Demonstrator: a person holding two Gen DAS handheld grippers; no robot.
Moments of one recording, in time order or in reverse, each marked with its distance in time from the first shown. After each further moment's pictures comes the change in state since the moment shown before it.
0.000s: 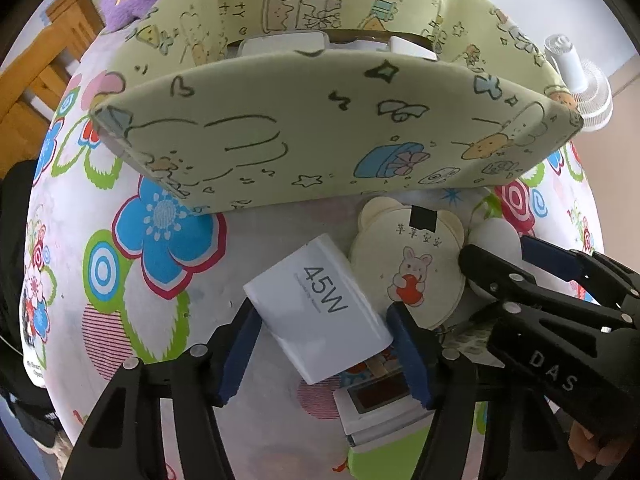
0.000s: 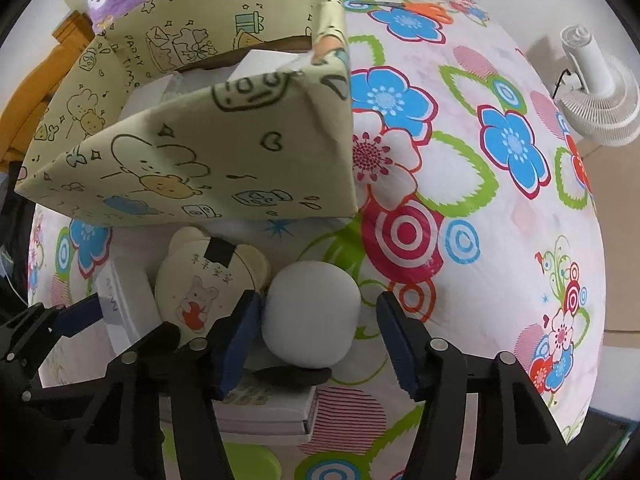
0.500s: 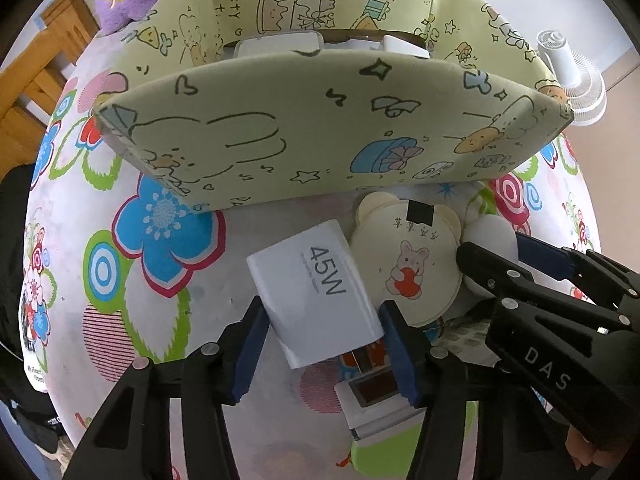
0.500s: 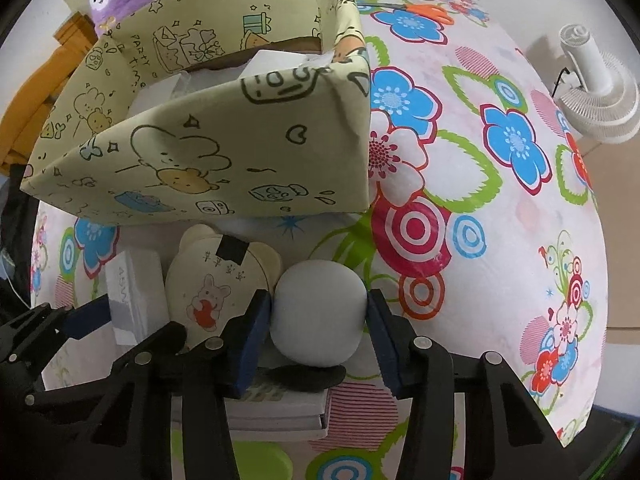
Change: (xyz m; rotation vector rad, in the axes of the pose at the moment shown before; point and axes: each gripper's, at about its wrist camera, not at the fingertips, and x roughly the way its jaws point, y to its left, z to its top) left arm -0.006 0.004 -0.004 0.014 0.003 -0.017; right arm -0.007 0.017 -0.011 0.002 -0.017 0.000
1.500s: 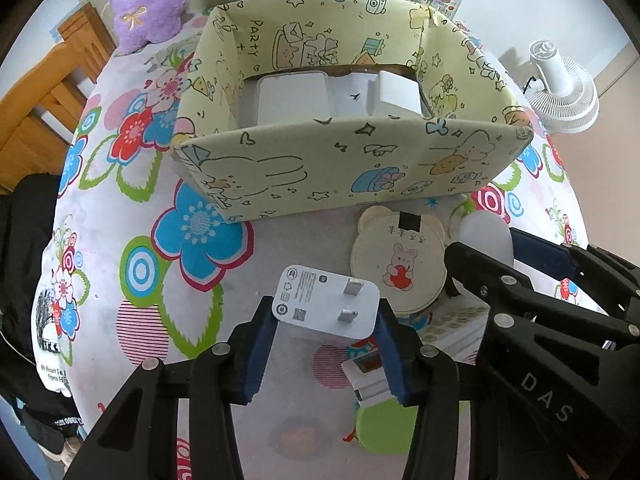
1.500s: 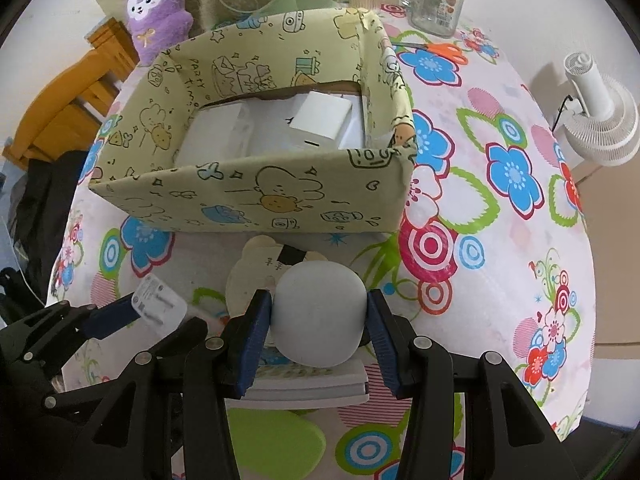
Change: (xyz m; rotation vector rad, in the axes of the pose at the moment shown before) left arm -0.044 -0.003 -0.013 0.008 -0.061 0.020; right arm -0.061 0.026 -0.011 -0.045 -0.062 0.044
